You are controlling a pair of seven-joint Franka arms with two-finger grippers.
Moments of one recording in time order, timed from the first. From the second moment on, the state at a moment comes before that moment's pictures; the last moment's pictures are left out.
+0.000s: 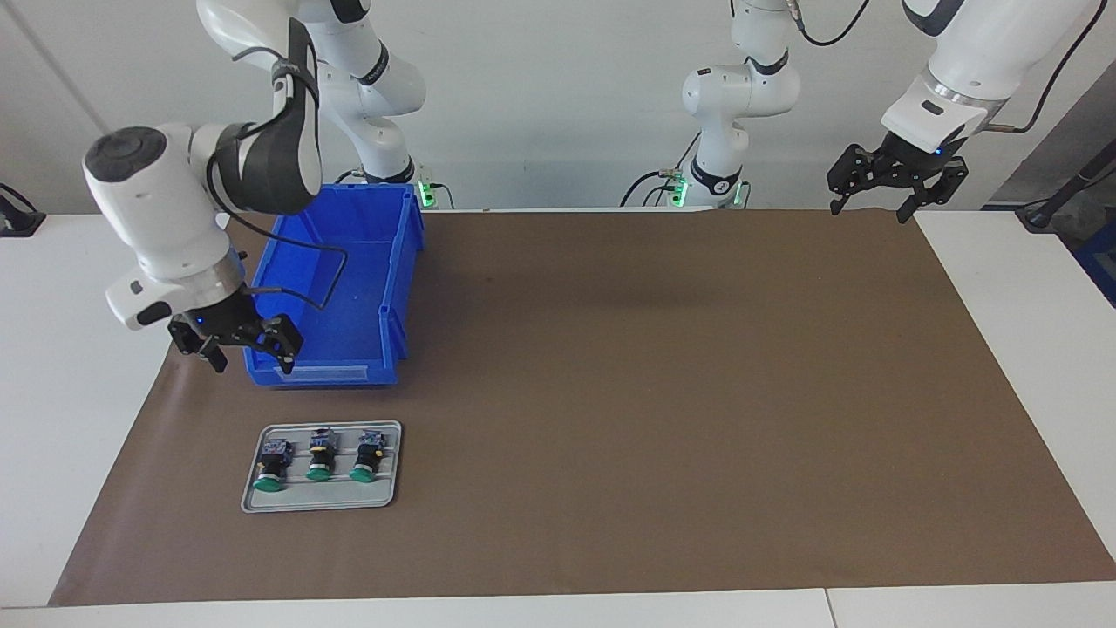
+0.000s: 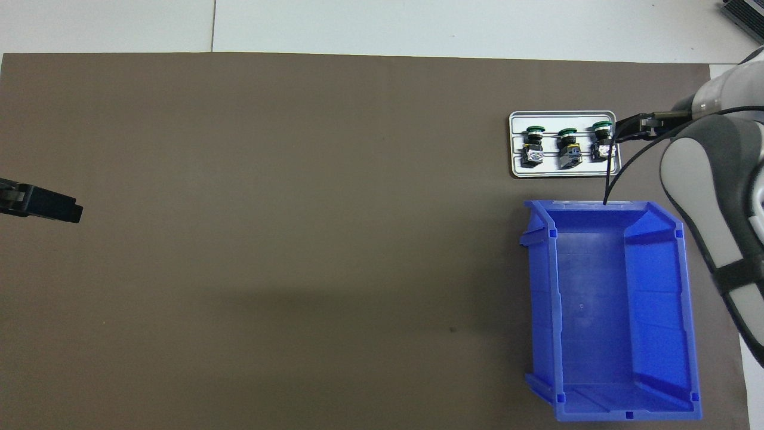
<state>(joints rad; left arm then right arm) -0.02 -0.04 -0.03 -1.55 -0.02 1.47 0.19 0.06 0.32 -0.12 -1.59 0.00 2.05 -0.02</state>
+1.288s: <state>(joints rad) -0.02 -0.04 -0.03 -1.55 -0.02 1.47 0.19 0.06 0.56 -0.08 -1.67 0.02 2.35 -0.05</state>
